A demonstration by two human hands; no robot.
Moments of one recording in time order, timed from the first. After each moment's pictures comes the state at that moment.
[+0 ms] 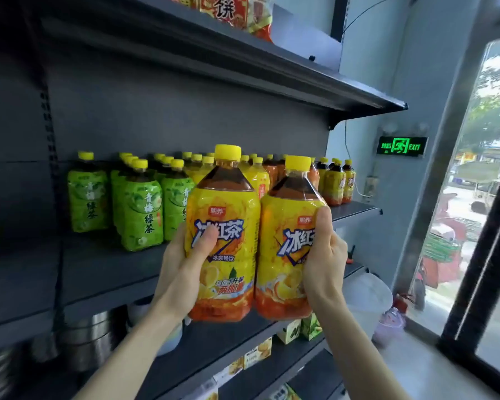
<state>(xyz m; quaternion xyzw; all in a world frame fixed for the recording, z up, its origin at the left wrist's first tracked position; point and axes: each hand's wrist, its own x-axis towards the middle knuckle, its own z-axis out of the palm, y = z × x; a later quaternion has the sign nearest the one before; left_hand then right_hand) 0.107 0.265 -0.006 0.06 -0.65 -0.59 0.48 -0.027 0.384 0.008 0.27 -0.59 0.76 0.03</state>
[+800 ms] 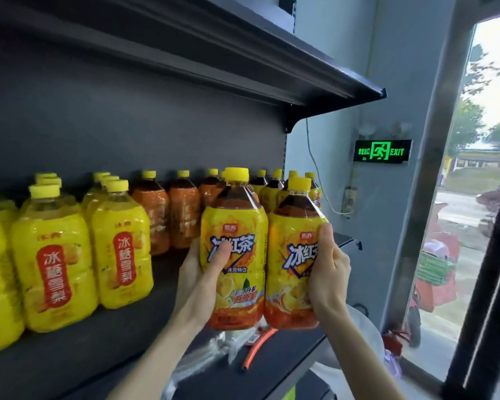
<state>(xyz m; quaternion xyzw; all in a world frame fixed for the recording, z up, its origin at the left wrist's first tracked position) -0.347 0.210 -0.014 0.07 -0.65 -0.60 0.47 -0.475 0.333 -0.005 0.25 -0.61 0.75 0.08</state>
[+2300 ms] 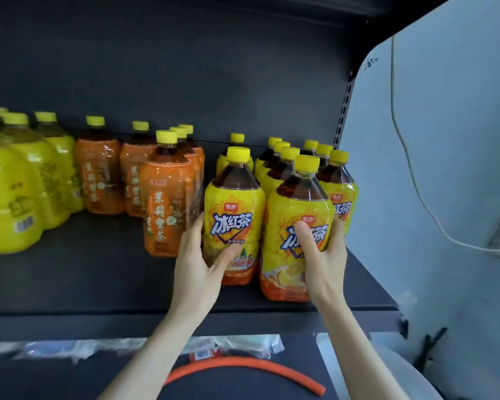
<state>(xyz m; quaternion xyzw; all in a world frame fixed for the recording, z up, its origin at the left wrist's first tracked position) -0.673 0.221 -0.064 0.40 -0.66 -0.24 0.59 -0.849 0.260 -0.036 0.49 -0.49 0.71 -0.15</state>
